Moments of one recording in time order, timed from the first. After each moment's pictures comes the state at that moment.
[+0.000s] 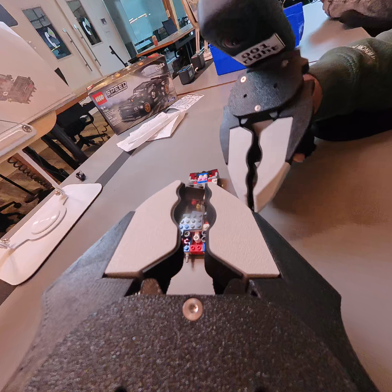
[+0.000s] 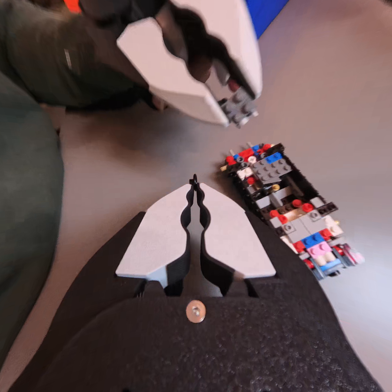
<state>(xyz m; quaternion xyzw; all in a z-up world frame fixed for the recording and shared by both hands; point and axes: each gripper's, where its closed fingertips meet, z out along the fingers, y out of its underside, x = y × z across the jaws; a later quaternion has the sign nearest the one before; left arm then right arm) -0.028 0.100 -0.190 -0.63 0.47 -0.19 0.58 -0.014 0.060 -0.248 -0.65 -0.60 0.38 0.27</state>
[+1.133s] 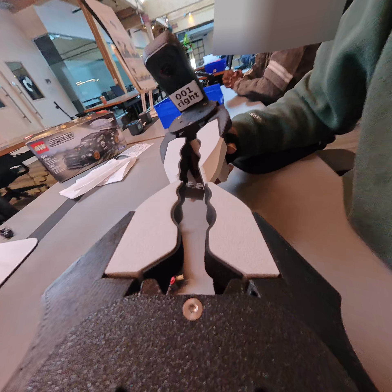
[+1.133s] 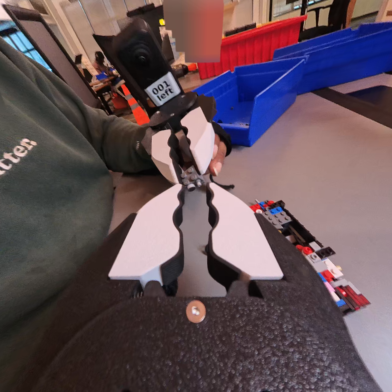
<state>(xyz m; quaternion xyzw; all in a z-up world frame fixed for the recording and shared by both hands) -0.004 0.052 -0.171 -0.53 0.51 -0.35 0.58 -0.012 0.054 -0.178 -0.55 -0.53 0.54 0.35</state>
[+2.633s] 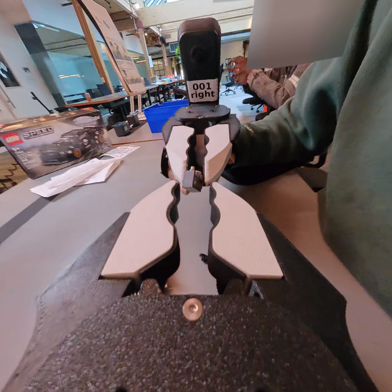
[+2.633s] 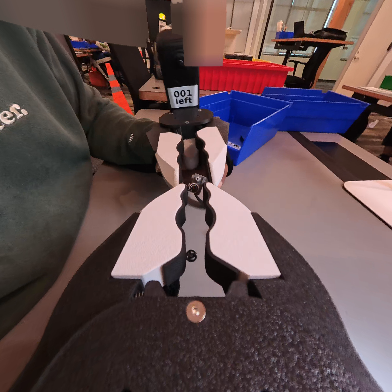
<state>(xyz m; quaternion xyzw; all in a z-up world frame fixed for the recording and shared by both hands) 0.000 0.045 -0.167 -0.54 0.49 -0.40 0.56 -0.008 0.043 -0.164 -0.49 -0.58 0.47 0.45</state>
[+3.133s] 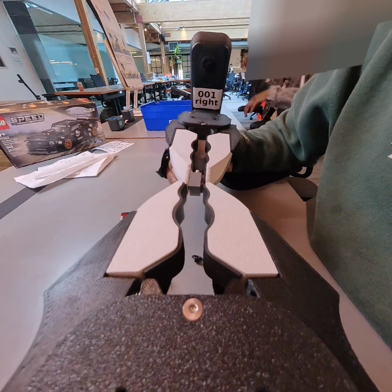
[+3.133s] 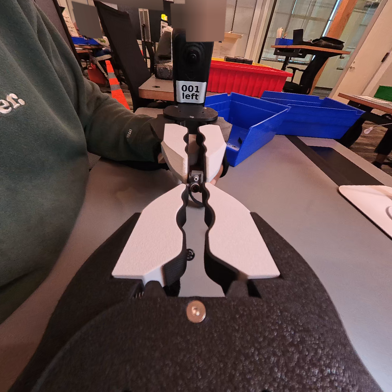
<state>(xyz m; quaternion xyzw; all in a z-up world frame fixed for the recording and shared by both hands) -0.002 0.047 -0.163 -0.55 0.47 -0.43 0.54 -0.006 0.045 -0.168 -0.48 -0.59 0.46 0.46</state>
